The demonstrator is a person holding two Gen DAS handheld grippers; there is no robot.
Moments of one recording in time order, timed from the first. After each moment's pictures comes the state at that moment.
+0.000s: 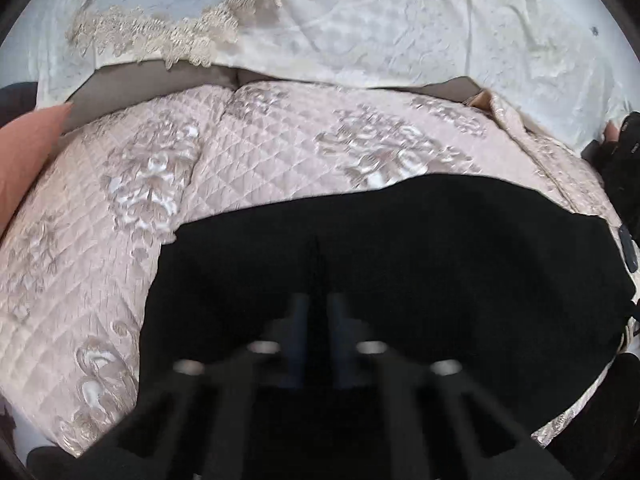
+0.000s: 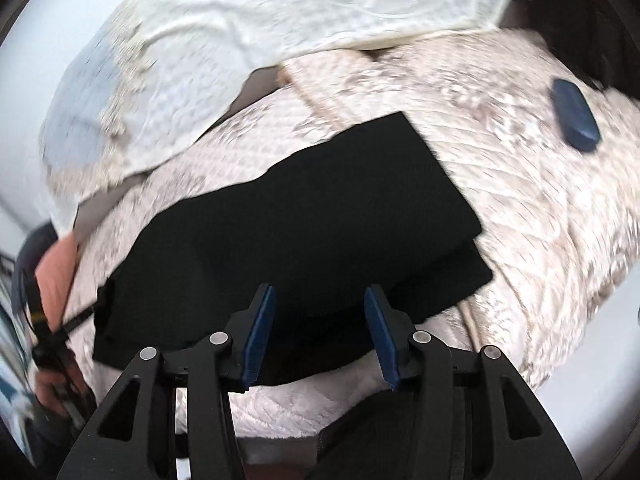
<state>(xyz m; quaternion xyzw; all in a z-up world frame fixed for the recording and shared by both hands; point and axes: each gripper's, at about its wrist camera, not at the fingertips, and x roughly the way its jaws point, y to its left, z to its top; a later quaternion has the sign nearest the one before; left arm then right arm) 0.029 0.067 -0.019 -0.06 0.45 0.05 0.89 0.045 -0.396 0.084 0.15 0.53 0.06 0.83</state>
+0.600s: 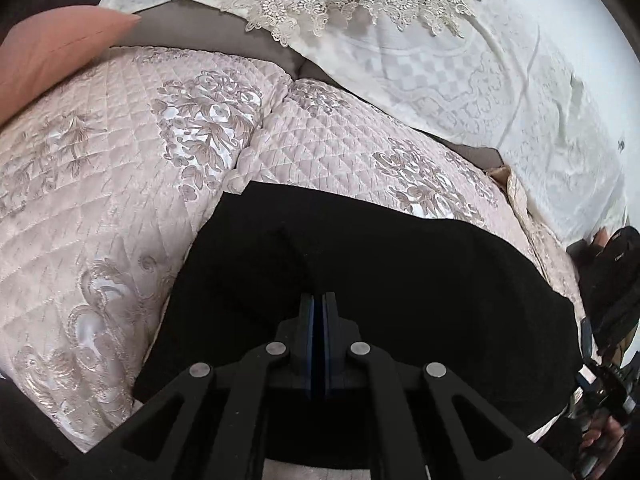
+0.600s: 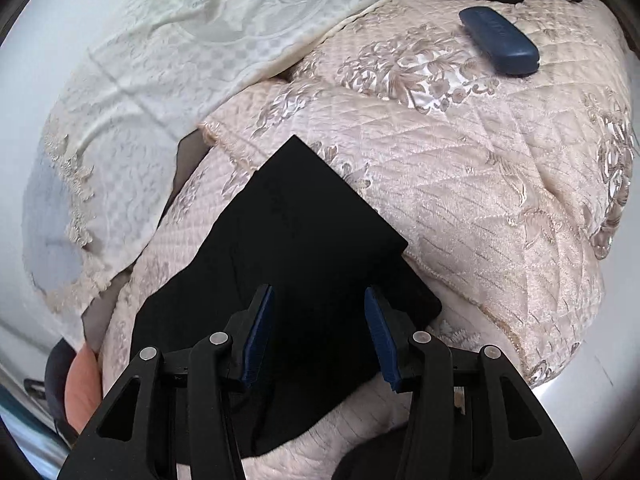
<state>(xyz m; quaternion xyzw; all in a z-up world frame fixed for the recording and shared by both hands) -0.005 0.130 -0.027 -0.24 0.41 0.06 0.88 0.063 -0.449 0.060 0.30 0.49 -0.04 0.82</state>
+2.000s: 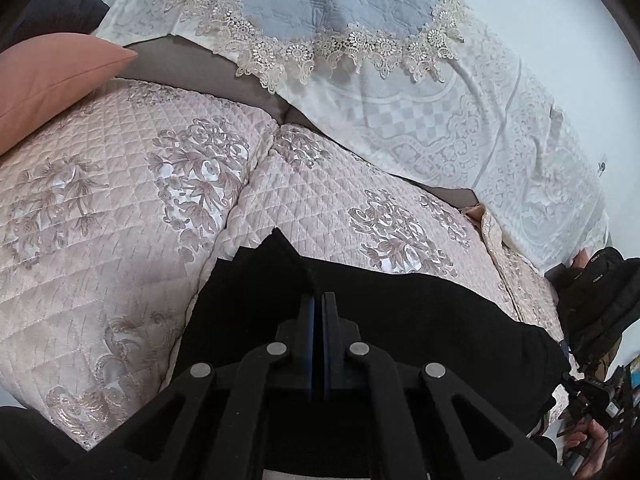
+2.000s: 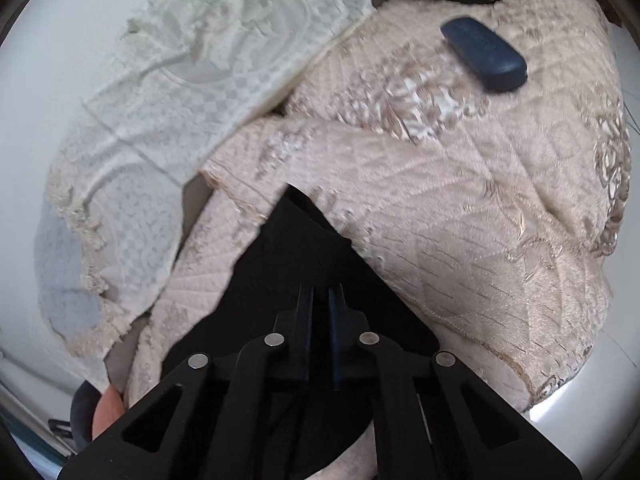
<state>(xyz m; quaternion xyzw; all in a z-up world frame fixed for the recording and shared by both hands) -0.011 0.144 0.021 -0.25 0.35 0.05 0.90 0.071 -0.470 0.077 0.36 0.44 -0.05 0.82</state>
